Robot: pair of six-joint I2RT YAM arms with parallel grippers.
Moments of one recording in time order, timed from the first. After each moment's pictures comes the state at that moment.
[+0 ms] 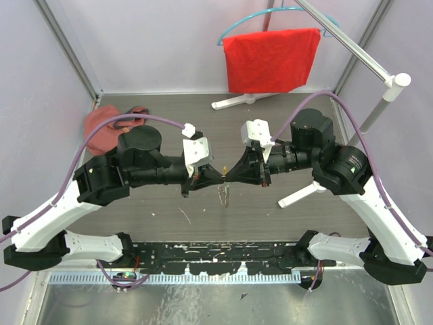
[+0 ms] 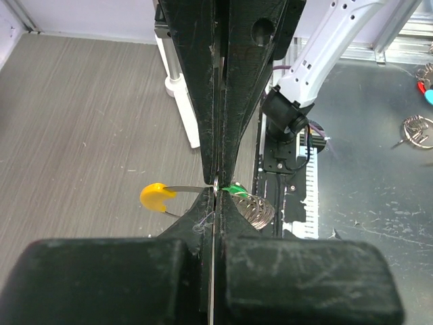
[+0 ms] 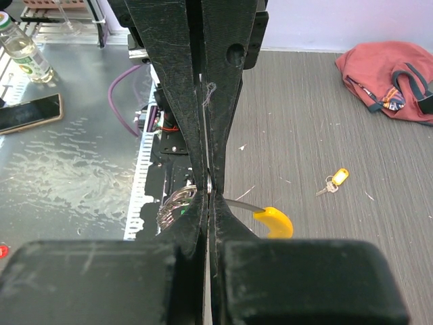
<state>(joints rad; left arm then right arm) -1.15 1.15 1.59 -0.71 0.28 0.11 0.81 1.10 1.61 -0.84 -0.78 -0.26</state>
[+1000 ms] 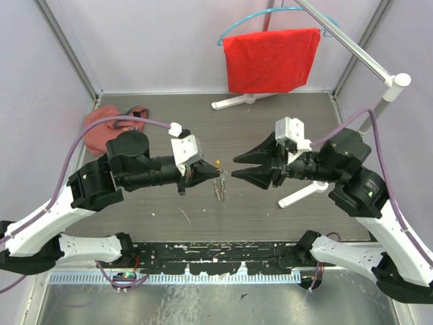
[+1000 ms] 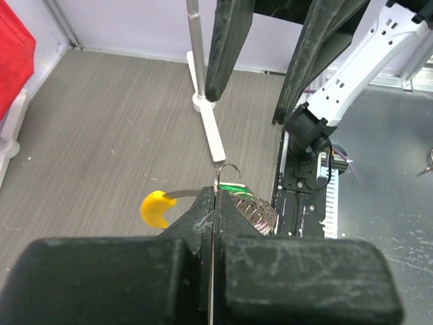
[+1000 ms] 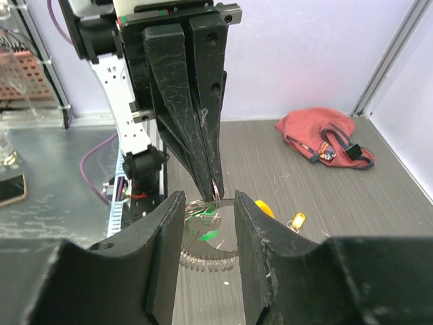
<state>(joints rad) -1.16 1.09 1.51 -0.62 0.19 0.09 0.81 0.91 1.43 -0.50 -0.64 -0.07</state>
